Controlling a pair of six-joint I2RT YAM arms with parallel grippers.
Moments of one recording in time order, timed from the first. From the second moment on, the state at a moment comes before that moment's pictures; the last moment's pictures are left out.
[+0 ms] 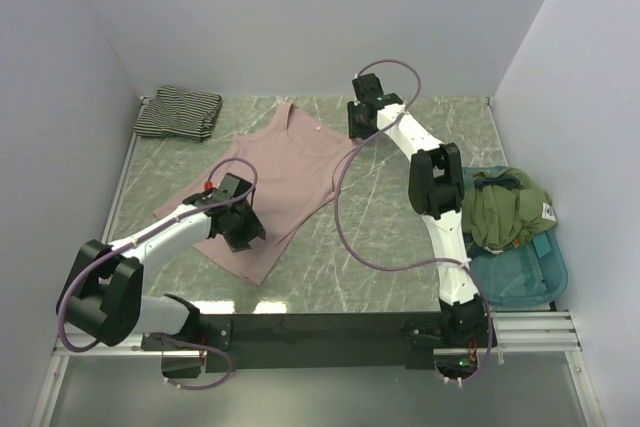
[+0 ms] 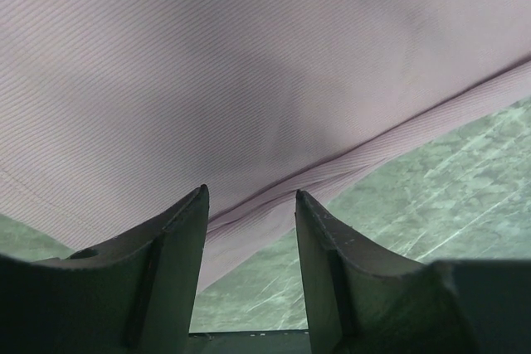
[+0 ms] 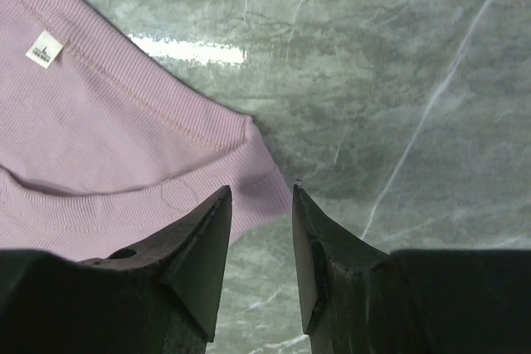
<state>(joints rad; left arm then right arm) -0.46 1.32 0.72 -0.57 -0.02 -1.01 0.34 2.43 2.17 -0.69 0.07 0.22</state>
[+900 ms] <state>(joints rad) -0.47 1.12 0.64 -0.77 0.00 -1.37 0.34 2.50 2.23 -0.74 0.06 0.25</state>
